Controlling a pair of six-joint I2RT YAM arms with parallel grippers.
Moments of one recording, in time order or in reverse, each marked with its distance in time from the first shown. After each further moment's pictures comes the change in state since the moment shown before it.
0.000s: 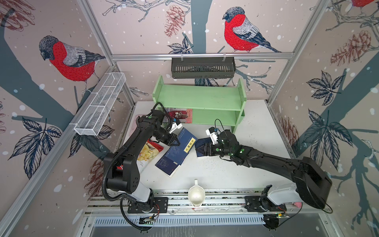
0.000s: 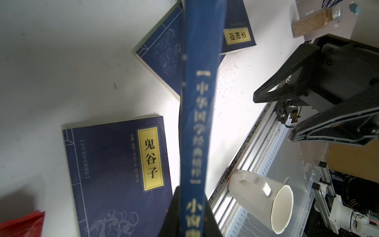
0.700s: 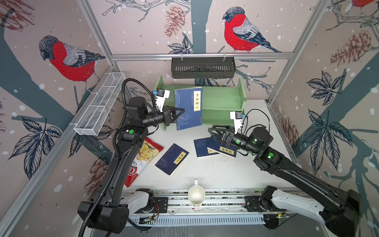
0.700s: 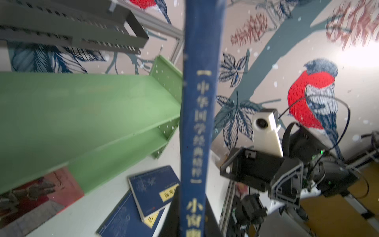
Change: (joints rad) left arm -0.001 -0.395 -0.032 0.994 0.209 -0.874; right arm -0.031 -0.353 0.093 0.116 0.081 -0.021
